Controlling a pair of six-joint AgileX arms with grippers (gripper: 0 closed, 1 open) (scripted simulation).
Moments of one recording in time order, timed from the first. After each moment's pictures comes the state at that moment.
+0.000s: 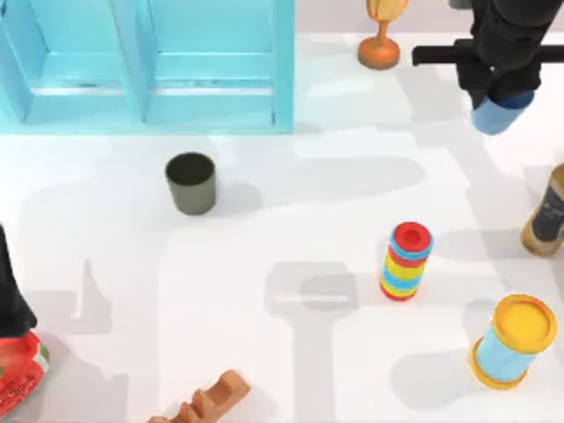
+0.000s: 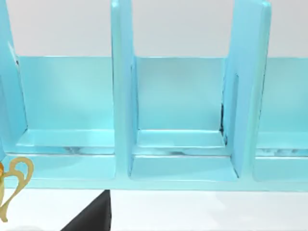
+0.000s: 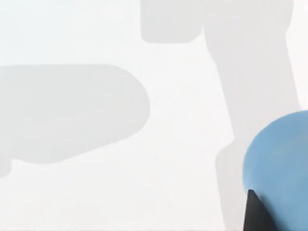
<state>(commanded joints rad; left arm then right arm) 0.00 0.00 0.00 0.00 0.00 0.00 0.25 2.27 2.15 -1.25 0.06 0.26</state>
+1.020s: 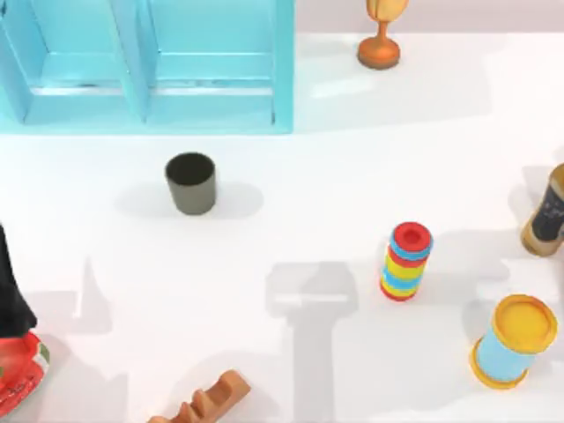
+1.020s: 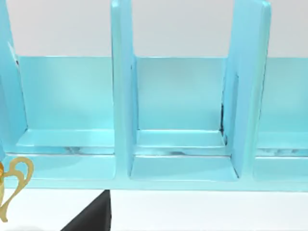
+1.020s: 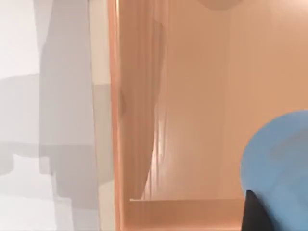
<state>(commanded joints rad) 0.00 0.00 0.00 0.00 0.00 0.00 -0.25 1.61 1.46 -1.34 0.03 -0.25</state>
